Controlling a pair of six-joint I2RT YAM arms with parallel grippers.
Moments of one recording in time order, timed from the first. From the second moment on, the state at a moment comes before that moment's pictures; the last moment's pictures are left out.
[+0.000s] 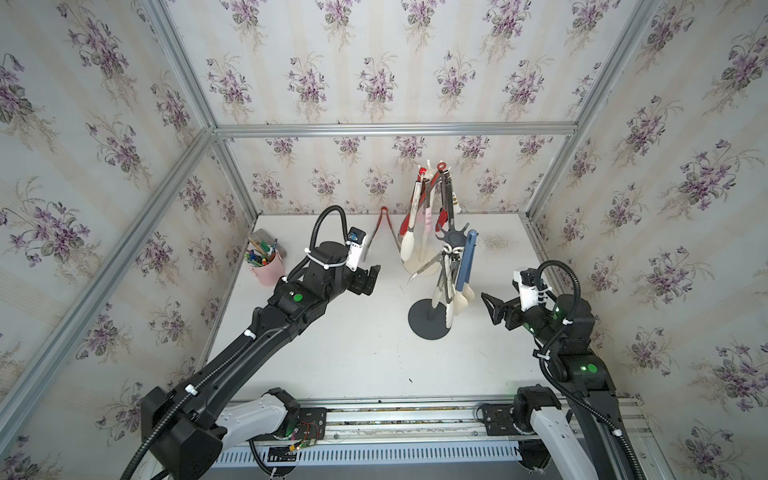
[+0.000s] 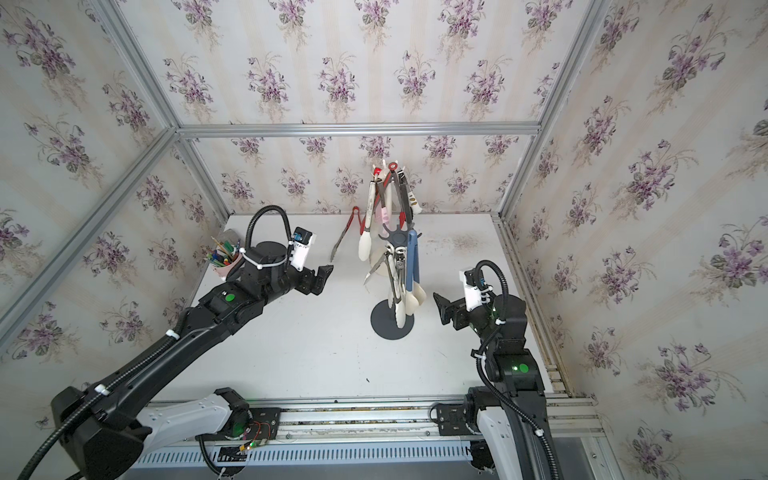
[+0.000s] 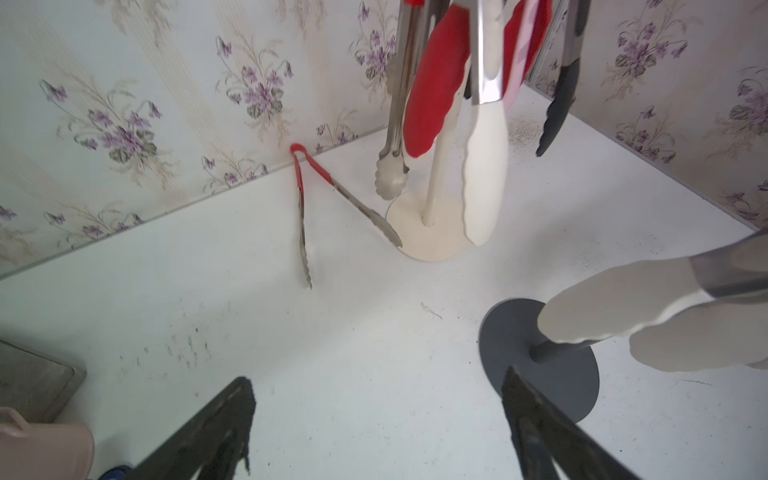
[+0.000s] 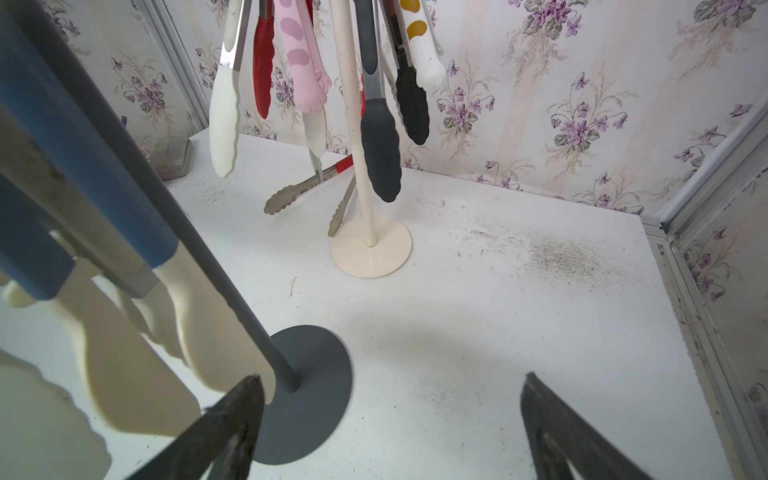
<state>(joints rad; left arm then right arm) -0.54 1.20 1.09 -0.43 -0.08 -0.03 0.04 0.51 0.58 -0.41 -0.38 -0.11</state>
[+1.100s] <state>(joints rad) -0.40 2.29 1.99 -0.71 -0.09 -0.14 0.04 0.52 0.70 -0.49 -0.42 0.04</state>
